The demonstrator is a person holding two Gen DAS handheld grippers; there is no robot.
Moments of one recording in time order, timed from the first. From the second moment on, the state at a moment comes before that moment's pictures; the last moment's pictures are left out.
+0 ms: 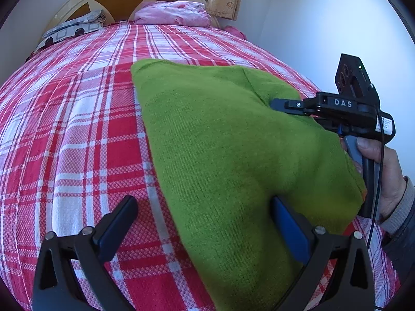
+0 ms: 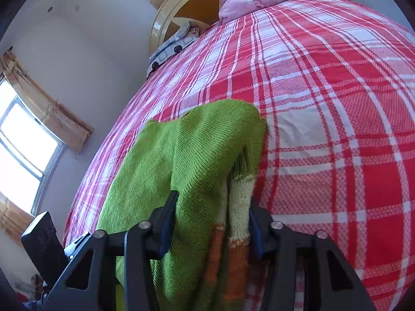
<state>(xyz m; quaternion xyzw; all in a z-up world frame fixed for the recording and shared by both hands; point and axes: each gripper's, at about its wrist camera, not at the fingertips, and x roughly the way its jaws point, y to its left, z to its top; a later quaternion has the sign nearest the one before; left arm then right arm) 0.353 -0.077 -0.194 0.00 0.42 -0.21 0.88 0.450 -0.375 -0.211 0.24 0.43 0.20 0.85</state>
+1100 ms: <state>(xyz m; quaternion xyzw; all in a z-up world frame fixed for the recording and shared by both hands) 0.291 -0.080 -0.141 0.07 0.37 -0.23 0.90 0.382 -0.351 -0.172 0.22 0.37 0.21 0.88</state>
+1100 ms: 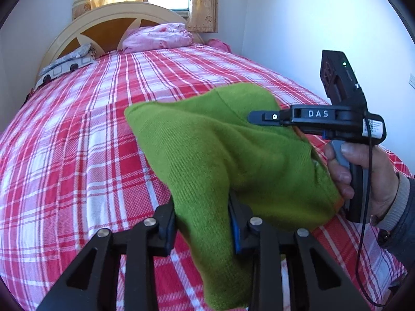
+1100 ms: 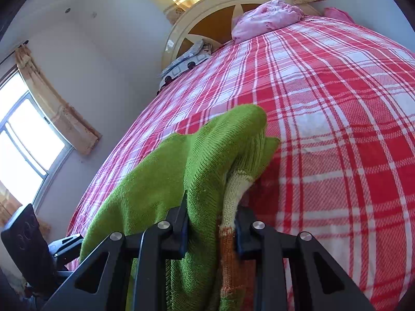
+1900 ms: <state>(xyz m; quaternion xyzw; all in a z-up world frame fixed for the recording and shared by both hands) 0.210 -0.006 -0.111 0.05 0.34 -0.18 0.92 0.314 -0.266 -0.141 0.22 0.35 0.30 0.86</state>
